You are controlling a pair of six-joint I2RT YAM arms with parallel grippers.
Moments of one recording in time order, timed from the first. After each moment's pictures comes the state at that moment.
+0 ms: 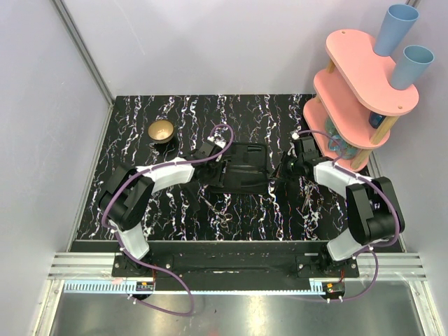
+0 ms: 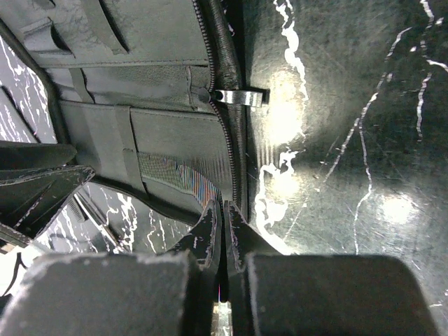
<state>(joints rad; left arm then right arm) -0.64 1.76 1.05 -0.30 0.02 -0.39 0.26 1.56 0.83 -0.20 -0.32 0.58</state>
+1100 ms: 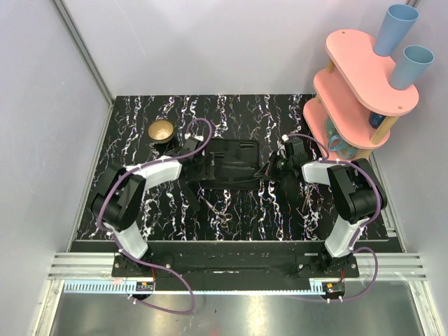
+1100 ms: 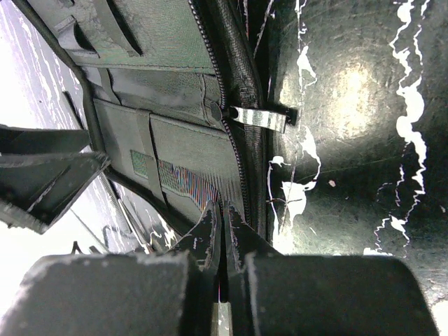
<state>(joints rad) -0.53 1.69 0.99 -0.29 -0.08 -0.49 0.30 1.78 0.82 0.15 -0.49 0.75</state>
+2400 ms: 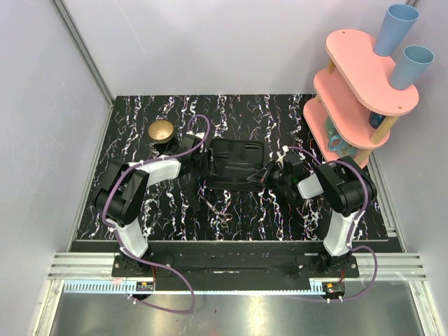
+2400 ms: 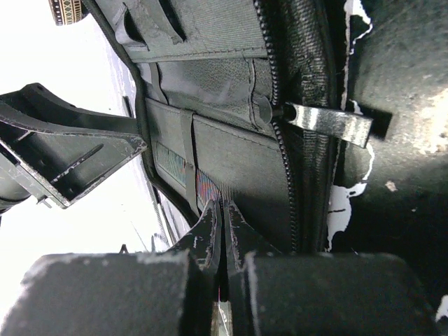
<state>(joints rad) -0.47 1.77 0.98 -0.11 0.16 -0.53 0.35 1.88 0.59 0.74 -0.52 1.02</state>
